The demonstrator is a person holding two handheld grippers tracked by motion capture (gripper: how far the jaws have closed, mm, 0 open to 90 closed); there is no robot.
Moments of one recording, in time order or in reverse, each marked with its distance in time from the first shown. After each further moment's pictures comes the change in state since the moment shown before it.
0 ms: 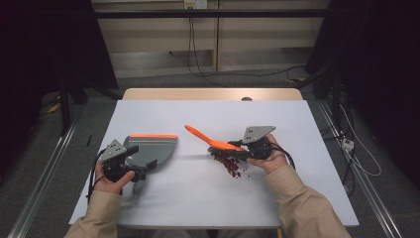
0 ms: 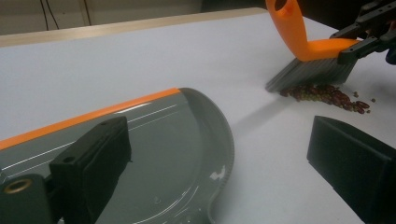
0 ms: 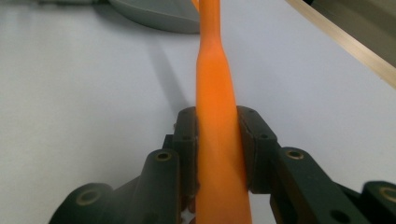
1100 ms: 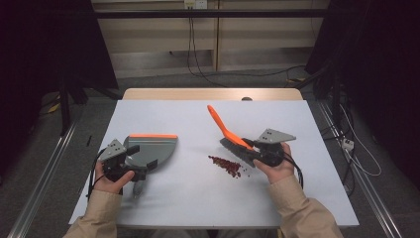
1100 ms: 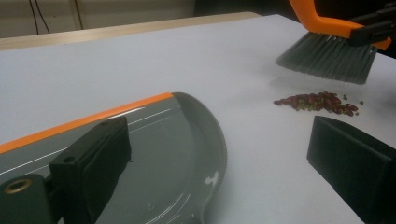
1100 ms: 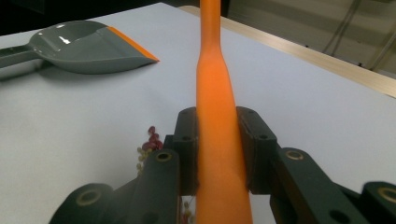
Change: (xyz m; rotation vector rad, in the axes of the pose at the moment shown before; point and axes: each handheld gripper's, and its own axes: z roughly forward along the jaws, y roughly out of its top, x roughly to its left) left arm 0.000 0.001 0.000 -0.014 -0.035 0.007; right arm 0.030 -0.010 -0.038 -0.110 -0.294 0.306
